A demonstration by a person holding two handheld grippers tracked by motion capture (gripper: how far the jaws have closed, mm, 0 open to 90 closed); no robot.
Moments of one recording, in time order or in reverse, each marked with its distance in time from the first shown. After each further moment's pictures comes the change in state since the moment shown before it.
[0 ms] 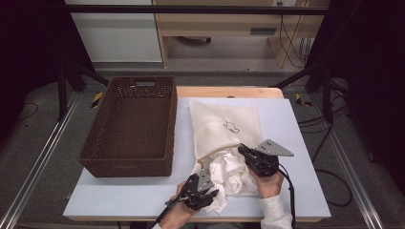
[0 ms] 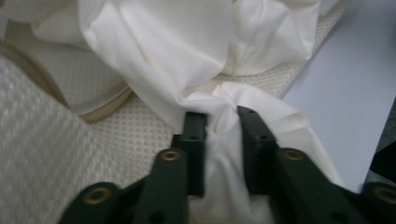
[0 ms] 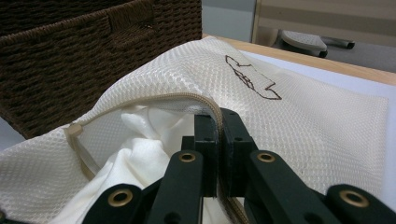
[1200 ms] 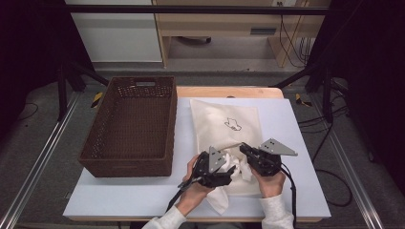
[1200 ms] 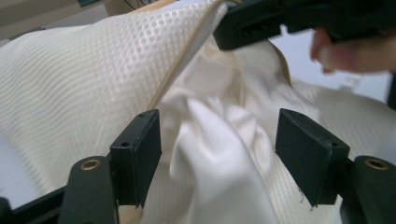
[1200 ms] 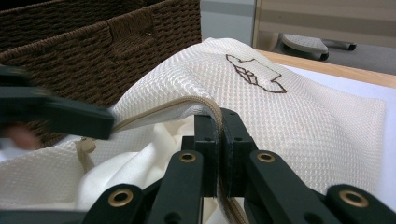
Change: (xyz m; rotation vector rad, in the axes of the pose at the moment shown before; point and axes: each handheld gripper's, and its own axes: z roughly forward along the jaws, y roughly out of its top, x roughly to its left) left arm 0.006 0.063 -0.010 -0.214 0.142 -0.011; right arm -0.004 0.002 -0.004 -0.021 0.009 0.025
